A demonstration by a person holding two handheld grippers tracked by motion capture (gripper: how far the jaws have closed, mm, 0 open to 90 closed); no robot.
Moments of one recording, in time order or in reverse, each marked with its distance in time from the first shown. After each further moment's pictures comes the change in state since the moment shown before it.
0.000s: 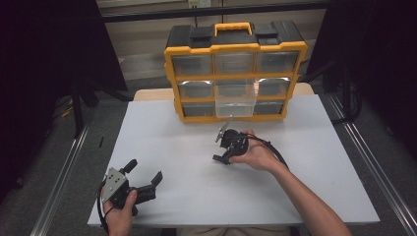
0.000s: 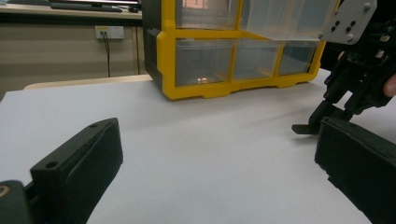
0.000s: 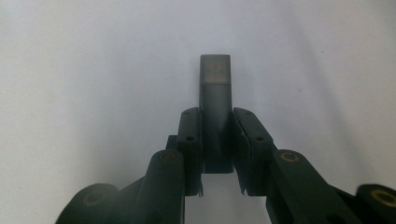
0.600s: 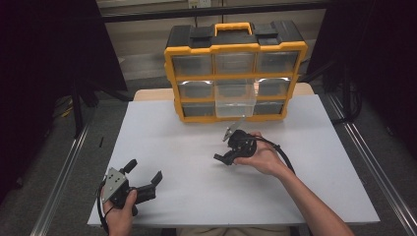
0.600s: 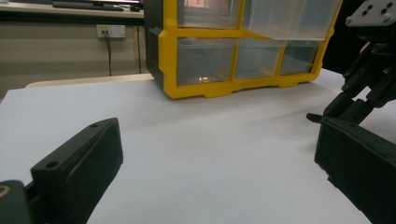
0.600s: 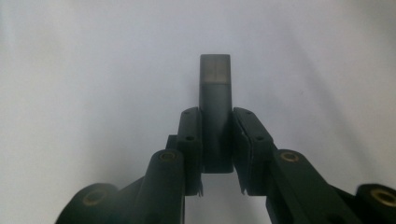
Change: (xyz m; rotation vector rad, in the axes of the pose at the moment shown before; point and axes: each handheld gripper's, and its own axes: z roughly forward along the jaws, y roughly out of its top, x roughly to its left) left arm 0.001 0.000 0.000 0.003 0.006 -0.003; right arm 0.006 -0.019 -0.018 -0.155 0.028 0.030
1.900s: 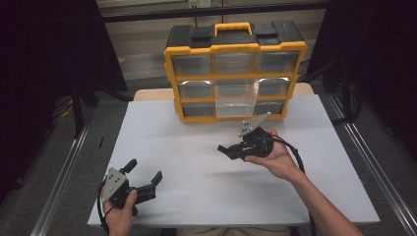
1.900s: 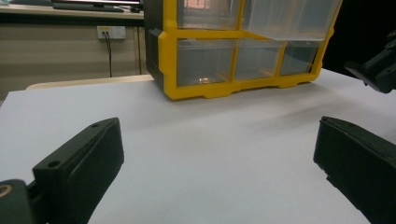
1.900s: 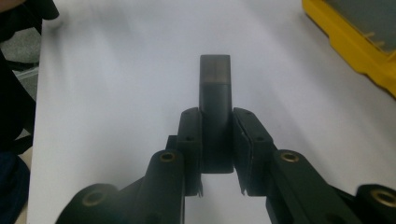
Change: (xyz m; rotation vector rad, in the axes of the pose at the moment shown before) left arm -0.001 0.000 0.000 -0.003 0.003 0.005; right arm 0.016 -0.012 -0.052 -0.247 -0.032 -0.046
